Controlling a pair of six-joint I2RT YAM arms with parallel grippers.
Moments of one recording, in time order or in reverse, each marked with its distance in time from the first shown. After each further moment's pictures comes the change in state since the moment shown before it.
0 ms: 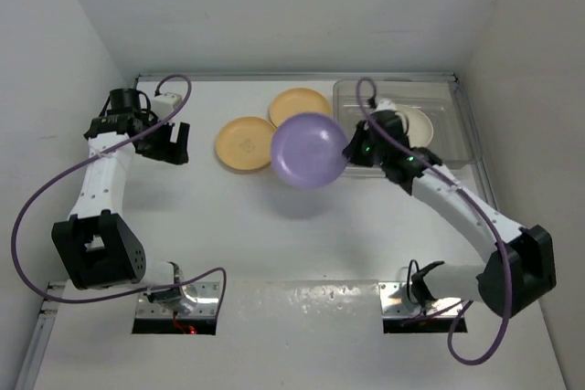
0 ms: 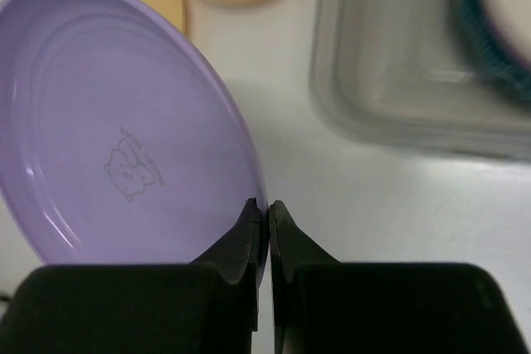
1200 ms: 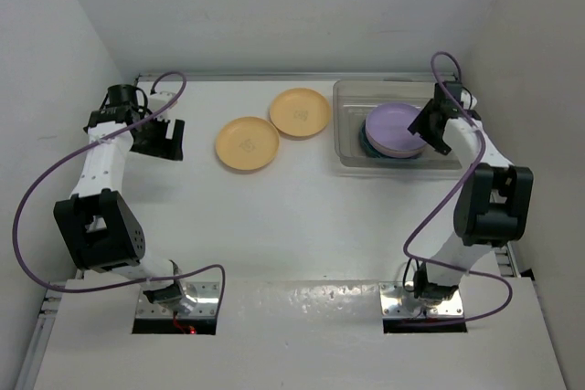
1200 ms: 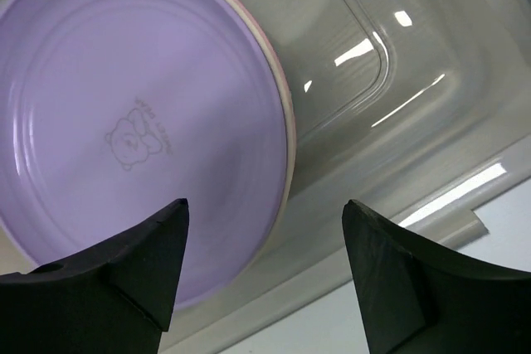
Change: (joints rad) left arm 0.039 0.117 0.056 0.005 -0.036 0.002; right arm -0.665 0.410 0.317 -0.160 0.141 0.022
